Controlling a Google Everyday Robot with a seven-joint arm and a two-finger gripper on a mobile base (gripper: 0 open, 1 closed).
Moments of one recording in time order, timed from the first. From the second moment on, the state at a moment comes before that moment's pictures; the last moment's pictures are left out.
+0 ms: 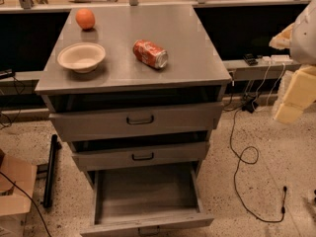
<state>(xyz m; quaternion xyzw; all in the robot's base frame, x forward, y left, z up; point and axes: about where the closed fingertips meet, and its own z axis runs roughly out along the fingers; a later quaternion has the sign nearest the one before) 0.438 -0.217 0.976 -0.60 0.78 -0.03 0.16</state>
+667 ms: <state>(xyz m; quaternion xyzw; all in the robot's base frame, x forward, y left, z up) 0.449 -0.194 0.974 -0.61 0.77 -0.02 0.19</state>
